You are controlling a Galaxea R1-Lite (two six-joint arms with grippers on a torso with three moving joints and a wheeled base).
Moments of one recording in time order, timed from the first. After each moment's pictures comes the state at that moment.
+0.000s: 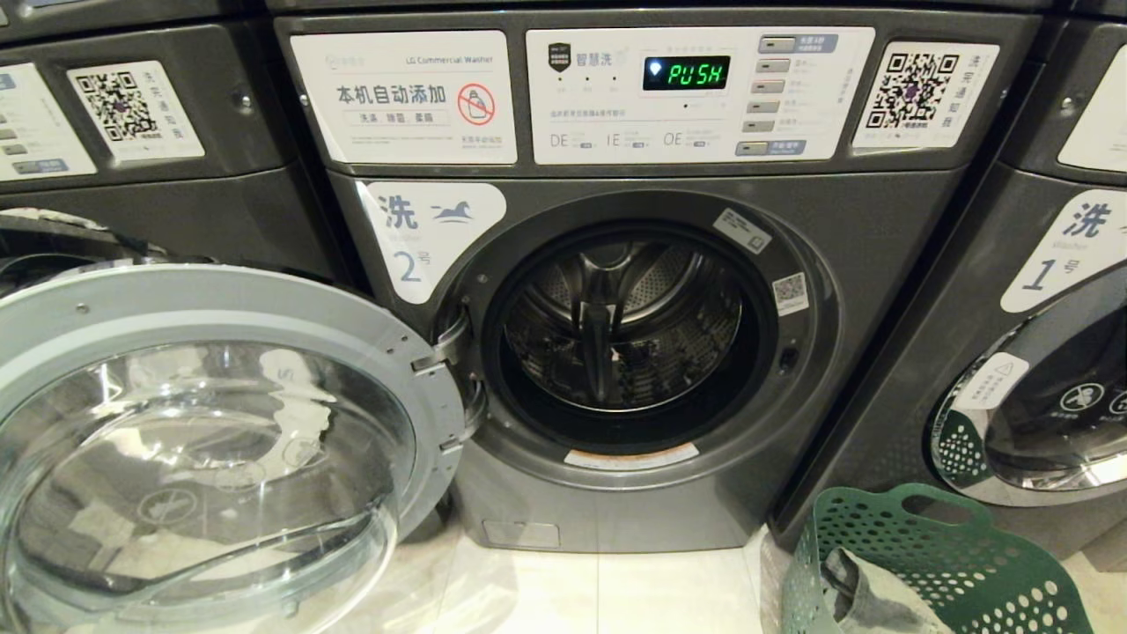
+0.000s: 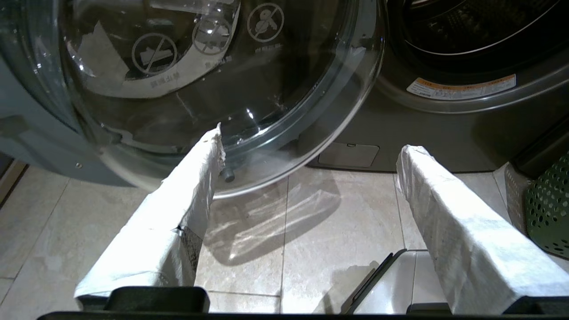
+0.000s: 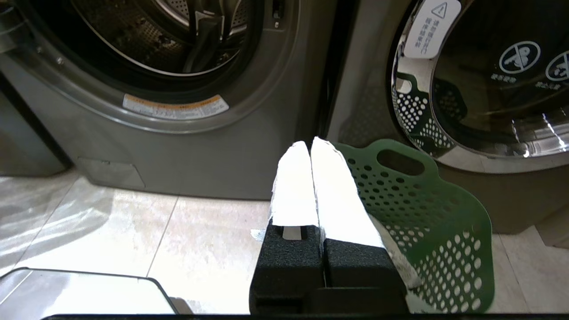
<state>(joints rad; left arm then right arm) 0.00 0.00 -0.07 0.20 0.01 0.00 0.00 0.00 0.00 0.00 0.02 -0.07</state>
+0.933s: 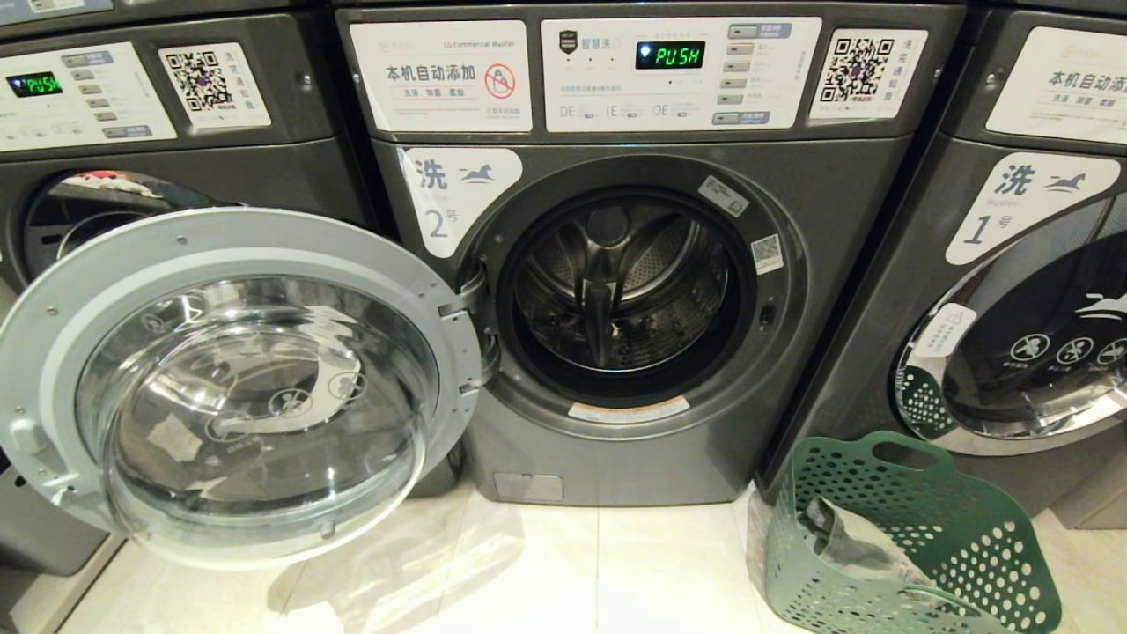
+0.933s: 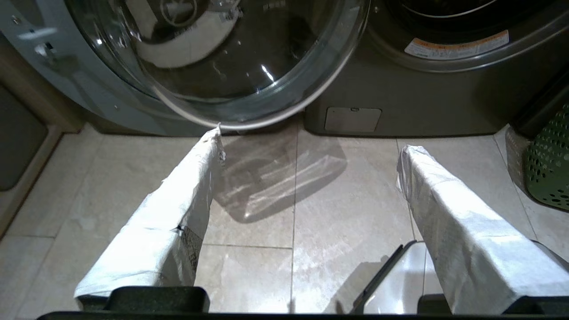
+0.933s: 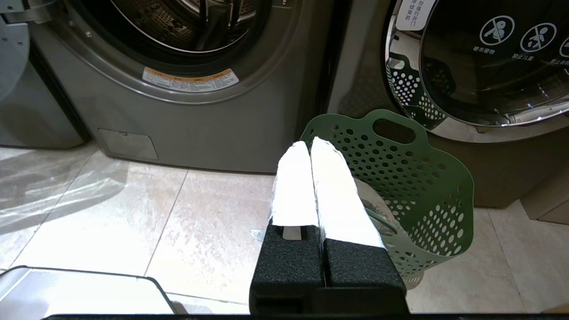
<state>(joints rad) 0.00 0.00 -0.10 0.22 0.00 0.03 0.00 0.00 0.00 0.00 0.03 -0.08</state>
